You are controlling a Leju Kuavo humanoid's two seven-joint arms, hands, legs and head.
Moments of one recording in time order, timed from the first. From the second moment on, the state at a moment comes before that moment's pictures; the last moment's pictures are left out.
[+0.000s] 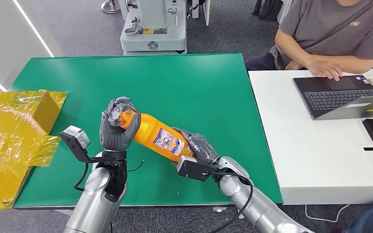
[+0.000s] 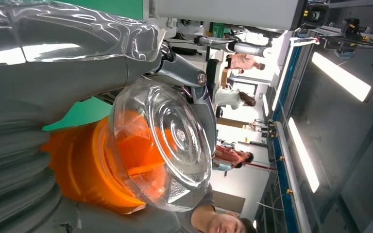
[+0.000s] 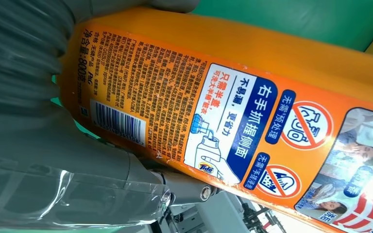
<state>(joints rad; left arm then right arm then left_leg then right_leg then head) -0.35 -0.18 -0.41 -1.17 0.19 0.03 -0.49 -0.50 0.03 0.69 -0.90 0.46 -0.04 -0.68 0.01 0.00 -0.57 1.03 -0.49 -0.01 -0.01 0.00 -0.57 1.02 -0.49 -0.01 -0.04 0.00</state>
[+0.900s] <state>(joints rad) -0.33 -0.15 -0.41 -1.19 0.18 0.14 -0.51 -0.19 0.04 0.58 -1.33 0.12 -0.49 -0.66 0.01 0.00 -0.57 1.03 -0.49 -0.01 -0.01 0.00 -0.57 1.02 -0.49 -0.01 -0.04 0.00</state>
